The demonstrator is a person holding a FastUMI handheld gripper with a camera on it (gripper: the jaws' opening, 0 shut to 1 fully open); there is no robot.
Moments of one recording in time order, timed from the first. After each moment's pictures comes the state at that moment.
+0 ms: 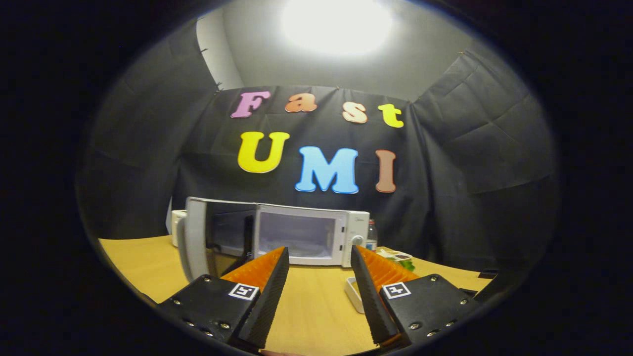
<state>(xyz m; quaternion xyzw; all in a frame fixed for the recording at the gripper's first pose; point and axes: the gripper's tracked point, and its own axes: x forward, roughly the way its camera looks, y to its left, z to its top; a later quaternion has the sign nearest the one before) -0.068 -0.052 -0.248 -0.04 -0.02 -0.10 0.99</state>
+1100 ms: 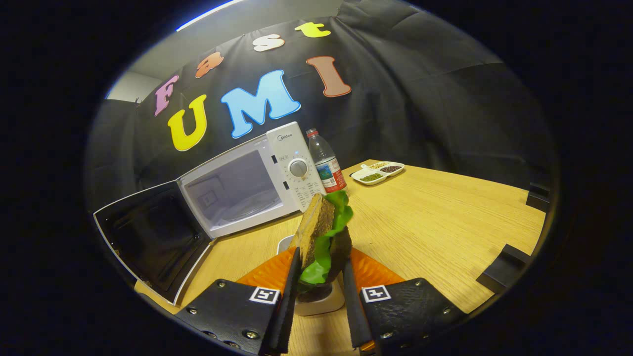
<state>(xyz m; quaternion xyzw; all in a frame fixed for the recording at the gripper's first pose) 0.020 -0.185 -0.368 0.18 0.16 -0.07 0.97</state>
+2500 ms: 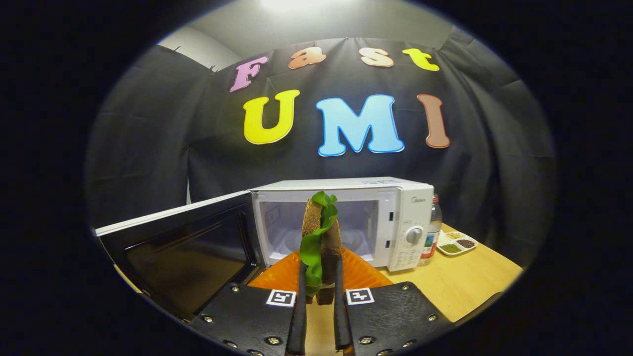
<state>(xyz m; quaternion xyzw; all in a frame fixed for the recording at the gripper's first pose) 0.146 -0.001 -0.261 0.00 0.10 0.07 0.99</state>
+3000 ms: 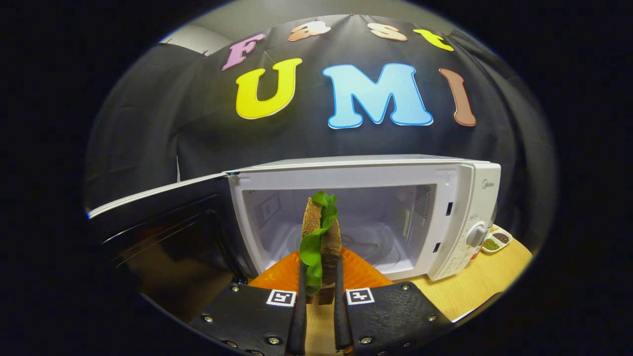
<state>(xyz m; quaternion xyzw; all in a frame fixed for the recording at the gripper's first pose) 0.262 0.029 -0.307 0.02 0.15 0.06 0.99</state>
